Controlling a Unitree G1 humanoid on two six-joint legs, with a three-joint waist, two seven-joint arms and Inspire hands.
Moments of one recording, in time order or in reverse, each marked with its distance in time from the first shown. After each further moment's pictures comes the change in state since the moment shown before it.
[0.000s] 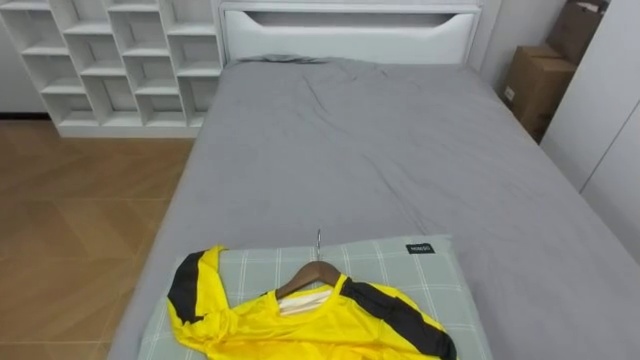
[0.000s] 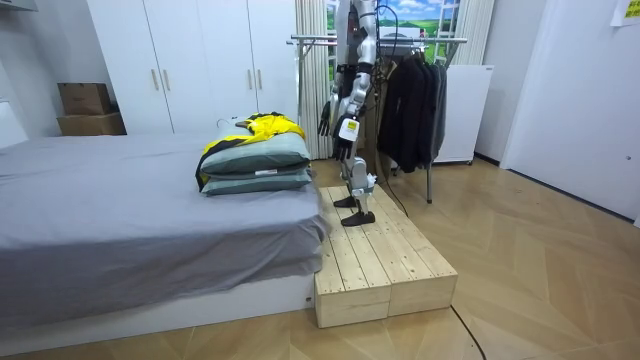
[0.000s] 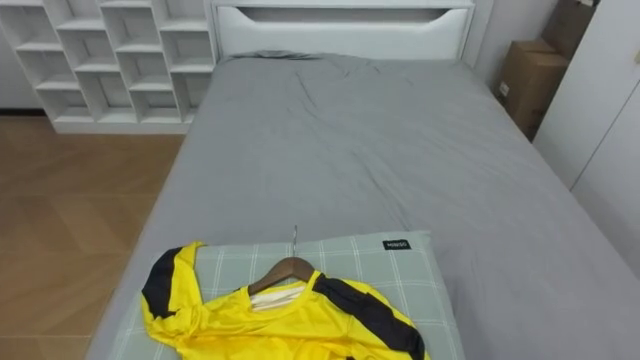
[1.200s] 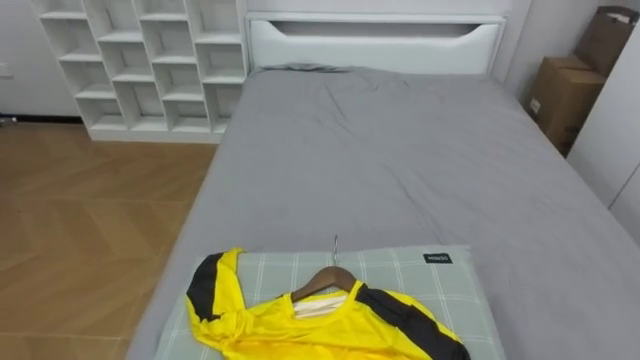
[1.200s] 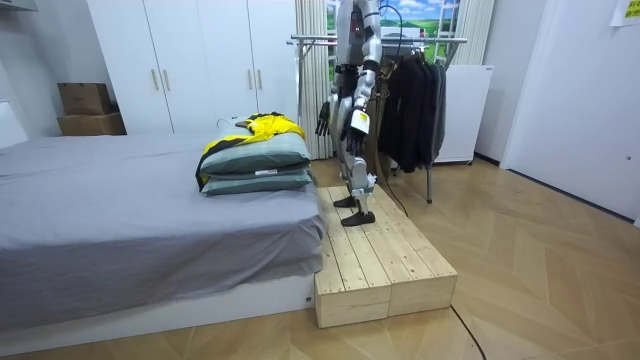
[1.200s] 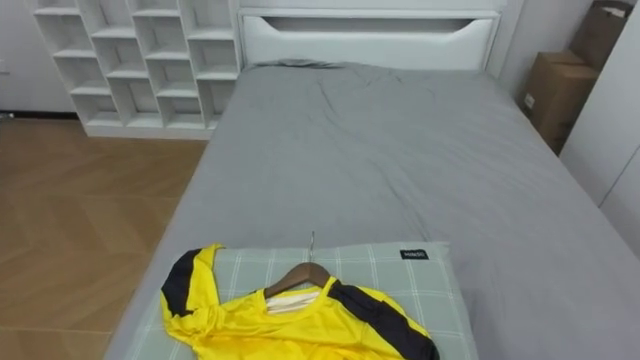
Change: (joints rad) left arm 0.029 0.016 0.202 -0.171 0.210 -0.053 0.440; right arm 0.019 -0.010 -0.029 -0.027 -0.092 -0.006 -0.055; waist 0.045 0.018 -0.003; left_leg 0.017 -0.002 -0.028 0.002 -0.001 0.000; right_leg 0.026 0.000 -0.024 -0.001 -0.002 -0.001
